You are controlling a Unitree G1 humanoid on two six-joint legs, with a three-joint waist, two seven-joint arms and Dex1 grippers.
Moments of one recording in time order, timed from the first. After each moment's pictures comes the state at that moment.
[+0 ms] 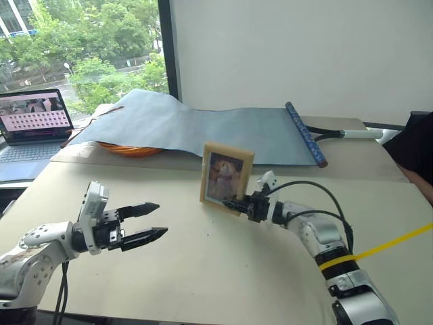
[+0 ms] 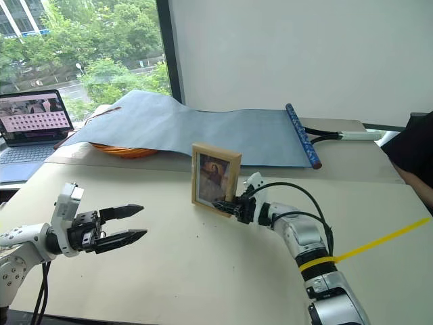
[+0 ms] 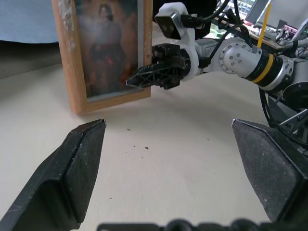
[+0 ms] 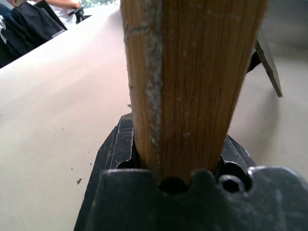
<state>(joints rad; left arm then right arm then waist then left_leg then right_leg) -0.07 0.81 0.33 -0.30 -0.82 0.63 -1.13 -0.61 -0.35 0.17 0.35 0.51 0.41 0.85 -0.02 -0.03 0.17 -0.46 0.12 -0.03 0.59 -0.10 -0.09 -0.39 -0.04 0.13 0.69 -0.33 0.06</state>
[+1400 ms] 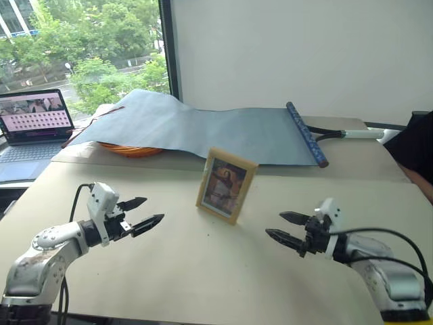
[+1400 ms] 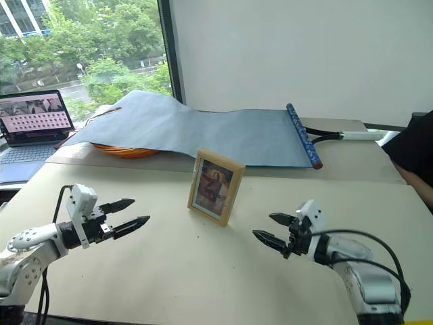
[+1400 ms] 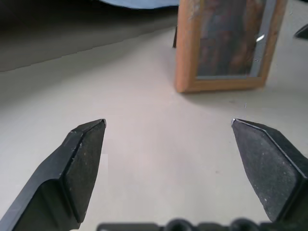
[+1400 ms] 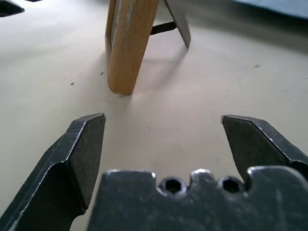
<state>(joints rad) -0.05 0.72 0.21 -0.21 -0.49 0.43 -0.83 -0.03 -0.58 -0.17 -0.29 0.43 0.37 0.86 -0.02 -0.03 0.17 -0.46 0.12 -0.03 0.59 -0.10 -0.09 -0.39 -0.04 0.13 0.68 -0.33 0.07</state>
